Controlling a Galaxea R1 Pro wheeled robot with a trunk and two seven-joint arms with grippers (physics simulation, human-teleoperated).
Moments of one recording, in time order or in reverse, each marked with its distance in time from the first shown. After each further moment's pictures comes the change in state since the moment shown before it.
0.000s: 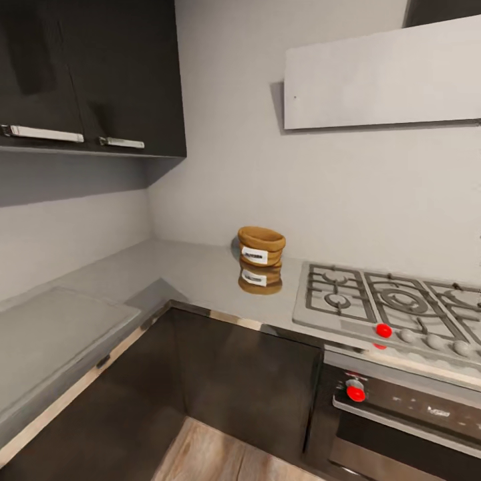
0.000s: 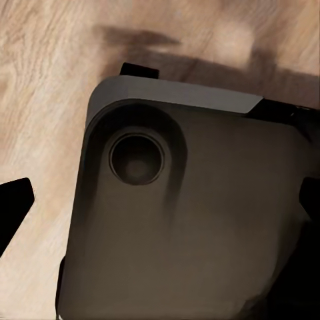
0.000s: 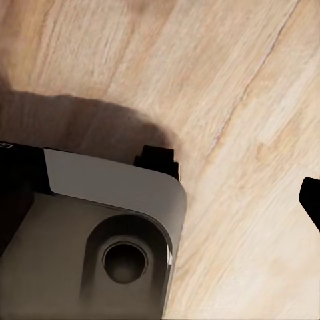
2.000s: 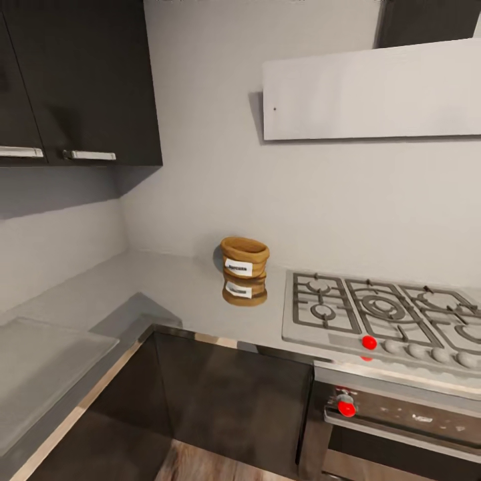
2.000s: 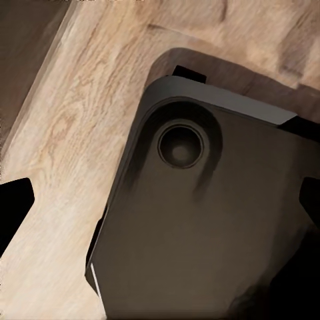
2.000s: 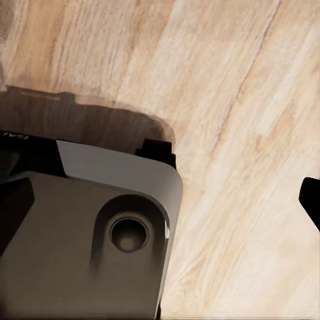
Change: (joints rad) left arm 0.000 -0.022 0.002 -0.019 0.122 -0.003 0.181; right arm 0.000 -0.001 0.001 0.000 0.004 0.002 -0.002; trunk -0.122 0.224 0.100
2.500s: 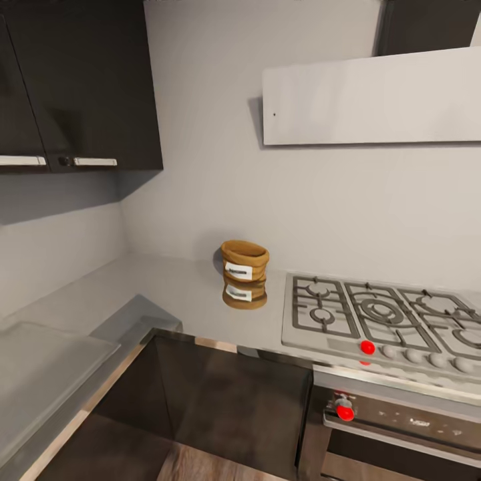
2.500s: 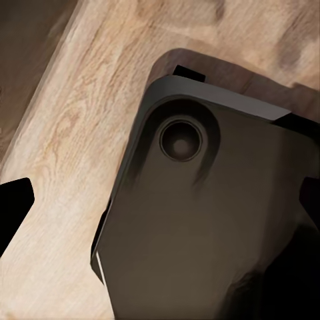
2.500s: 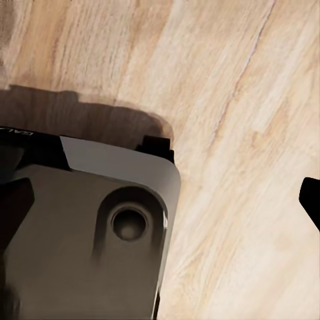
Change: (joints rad) left arm 0.000 -0.001 -0.001 -0.001 0.000 0.000 0.000; right arm 0.000 -0.003 0.000 0.000 -0.001 0.001 0.000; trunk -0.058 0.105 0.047
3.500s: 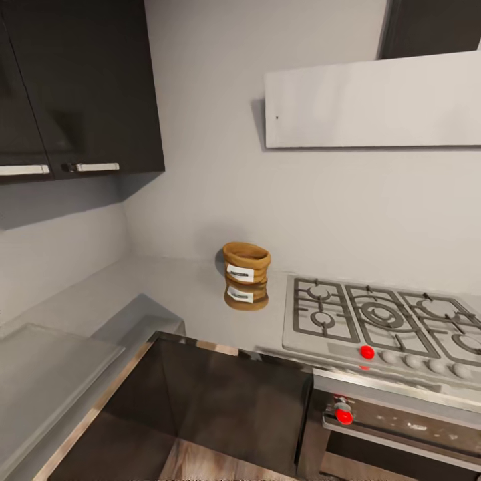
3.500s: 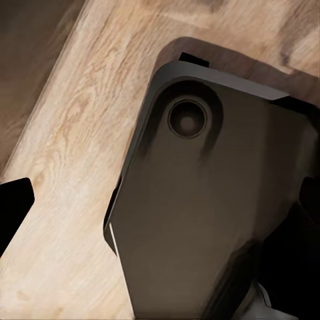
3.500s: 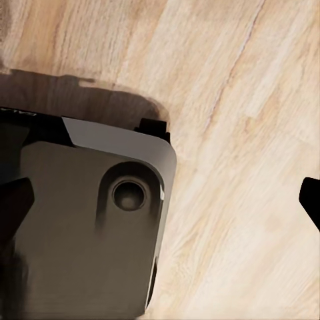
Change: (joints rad) left arm 0.000 0.000 -0.001 0.001 0.000 0.000 0.000; right arm 0.000 0.000 0.003 0.000 0.004 0.009 -0.016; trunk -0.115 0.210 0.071
